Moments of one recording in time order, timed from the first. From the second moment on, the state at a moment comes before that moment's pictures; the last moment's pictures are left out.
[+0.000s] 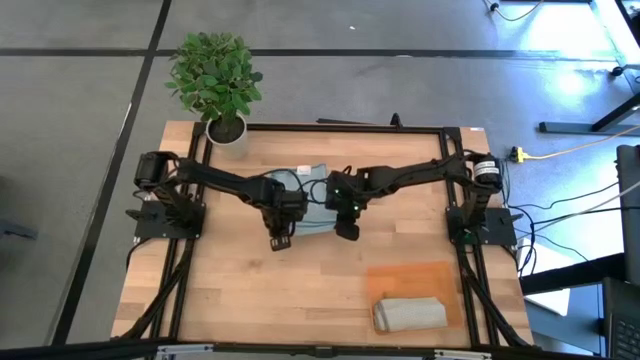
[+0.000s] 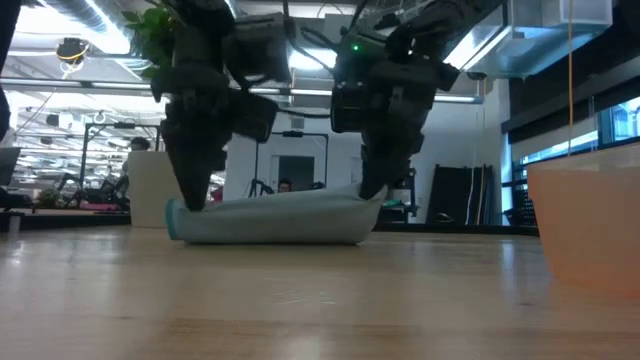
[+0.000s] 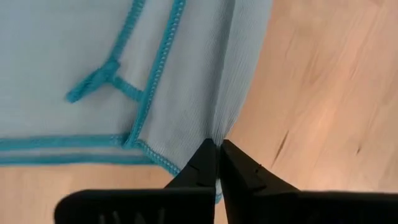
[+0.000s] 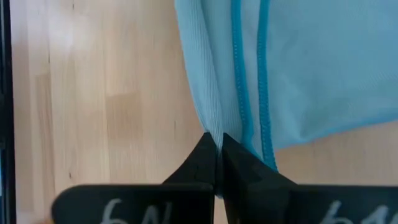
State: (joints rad) left arm 0.01 1.70 1.05 -0.74 0.24 -0.31; right arm -0.10 1.87 1.21 -0.49 -0.41 0.15
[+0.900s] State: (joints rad) left arm 0.18 1.69 1.05 -0.77 0.23 -0.39; right arm -0.24 1.90 1.21 -0.47 -0.36 0.19
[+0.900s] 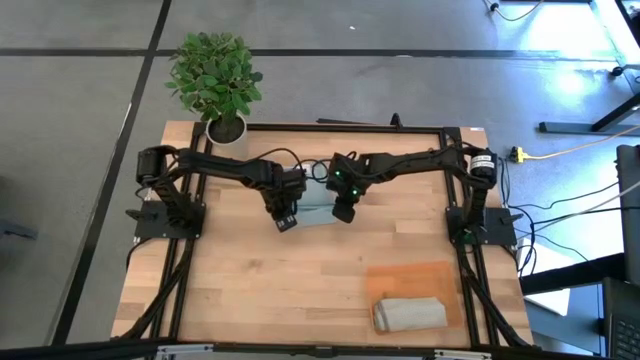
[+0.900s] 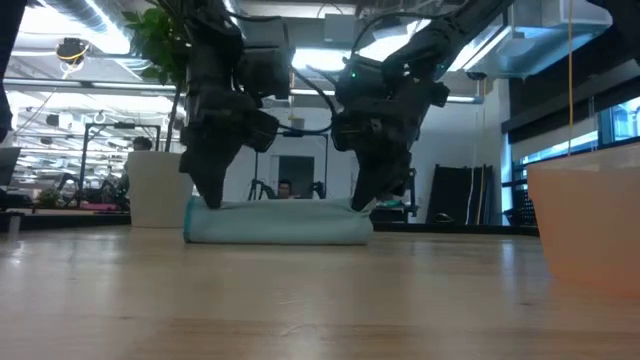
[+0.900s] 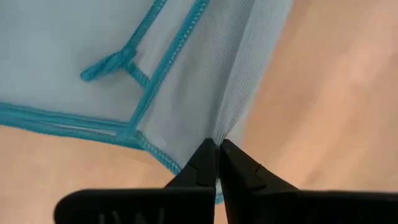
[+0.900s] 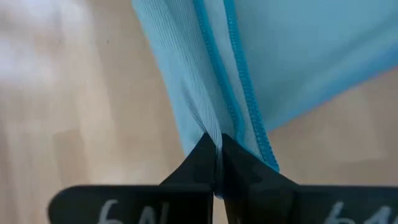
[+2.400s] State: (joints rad) left arm 0.17 1.76 1.05 -0.79 0.62 -0.40; right arm -0.27 1.98 1.23 -0.46 -0.73 0.19
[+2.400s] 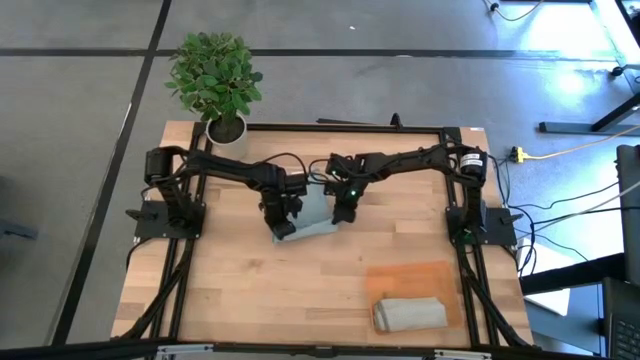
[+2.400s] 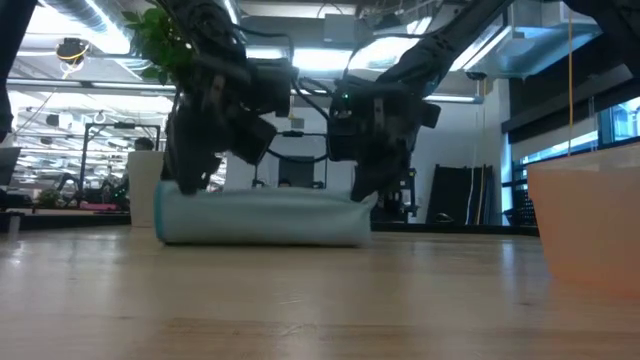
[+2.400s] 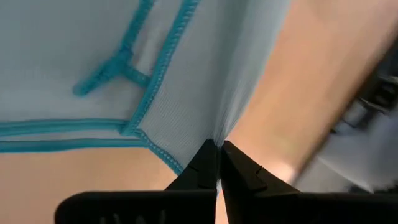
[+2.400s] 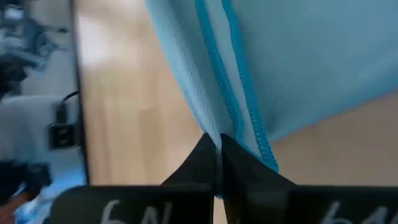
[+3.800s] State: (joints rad) left arm 0.11 1.79 1.04 -0.82 0.37 -0.47; right arm -0.28 1.99 1.25 -0.38 -0.60 0.34
